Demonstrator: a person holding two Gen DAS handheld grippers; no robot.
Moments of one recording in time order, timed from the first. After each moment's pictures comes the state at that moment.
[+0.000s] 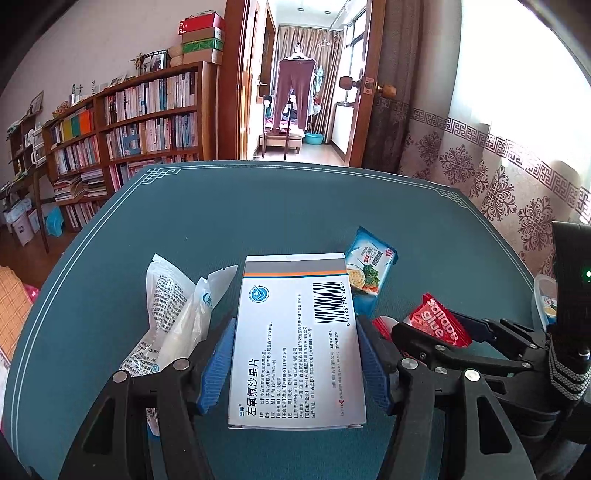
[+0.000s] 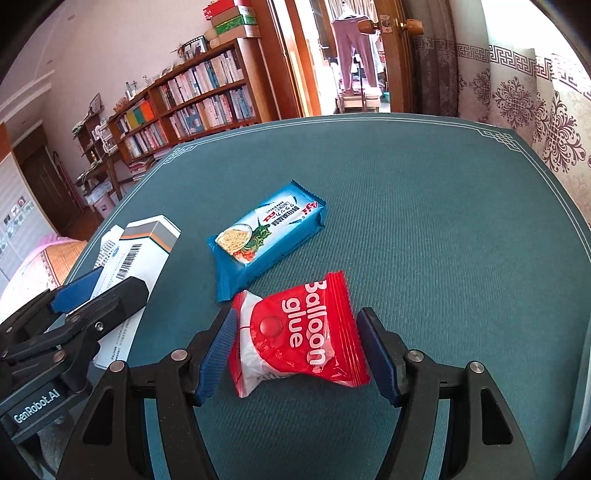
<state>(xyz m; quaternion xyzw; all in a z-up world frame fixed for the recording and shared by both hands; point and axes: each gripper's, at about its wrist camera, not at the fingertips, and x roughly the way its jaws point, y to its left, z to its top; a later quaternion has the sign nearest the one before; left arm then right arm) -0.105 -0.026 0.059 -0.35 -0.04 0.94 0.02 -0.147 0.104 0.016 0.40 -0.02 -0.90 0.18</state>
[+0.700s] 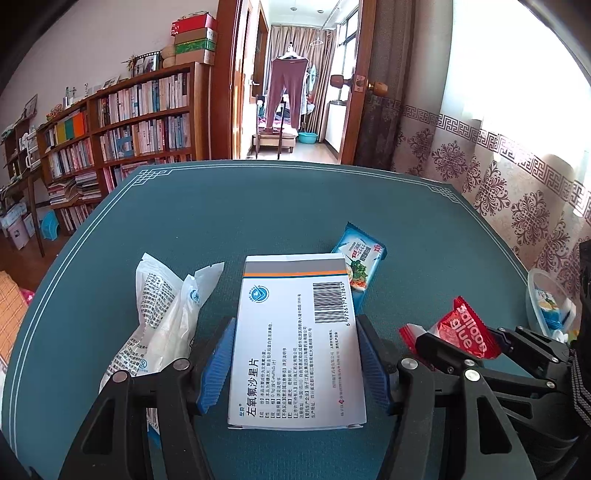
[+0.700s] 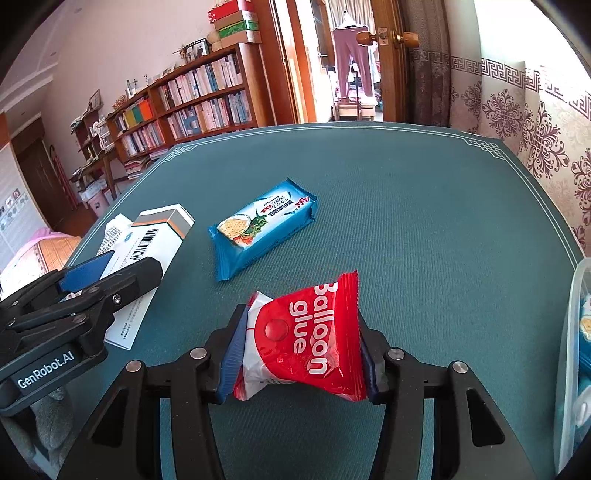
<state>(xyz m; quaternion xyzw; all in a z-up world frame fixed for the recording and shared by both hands) -0.103 -0.018 0.058 -0.35 -0.04 0.94 0.03 -0.116 0.119 0.027 0.38 -0.01 -0.91 0.17</state>
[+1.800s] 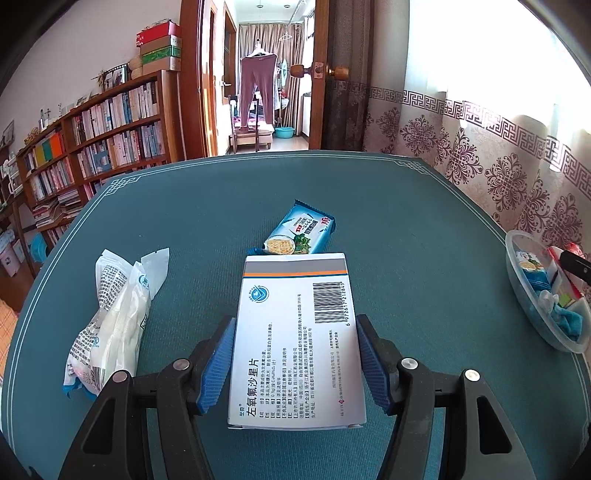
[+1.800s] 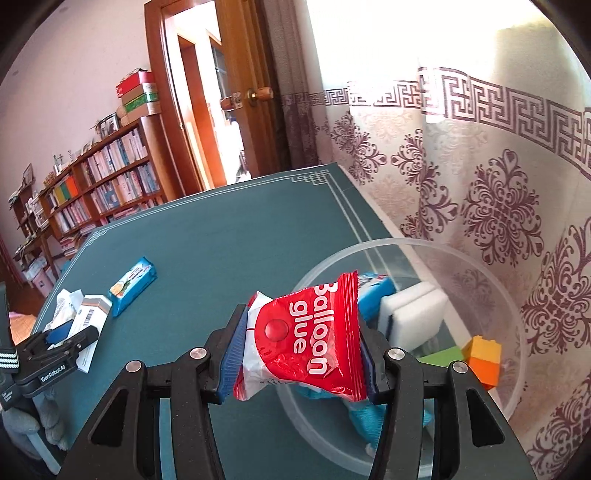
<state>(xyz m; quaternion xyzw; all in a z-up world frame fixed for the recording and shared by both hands) -0.089 0.023 0.051 -0.36 0.01 0.93 0.07 -0.056 0.312 0.081 0.31 -0.08 -0.95 -0.01</state>
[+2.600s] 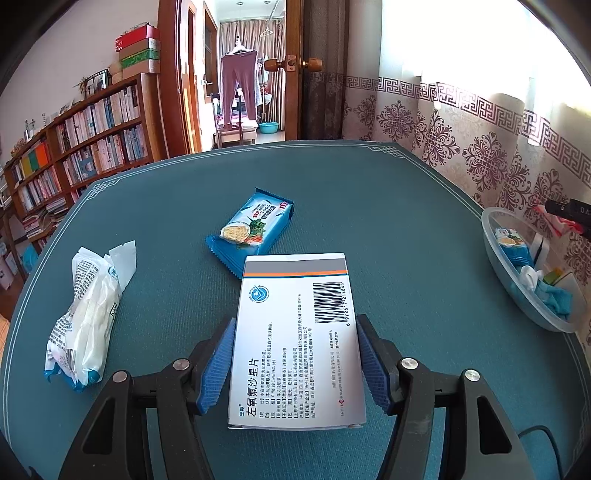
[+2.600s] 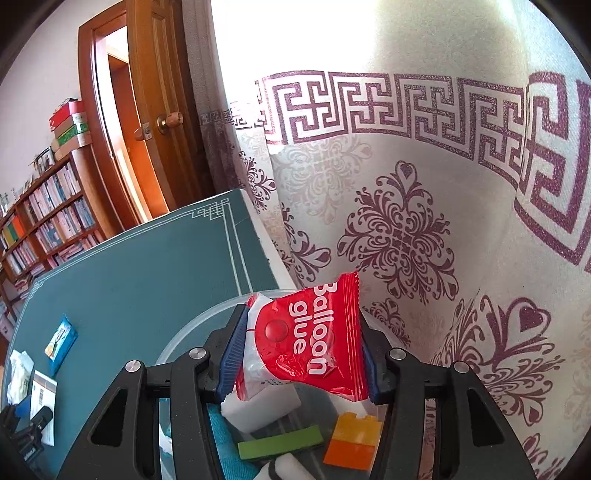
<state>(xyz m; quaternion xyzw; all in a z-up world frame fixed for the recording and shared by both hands) -0.076 0.049 0.046 -0.37 0.03 0.93 0.09 -0.098 0.410 0.091 0.31 -0.11 -0.94 -0.12</state>
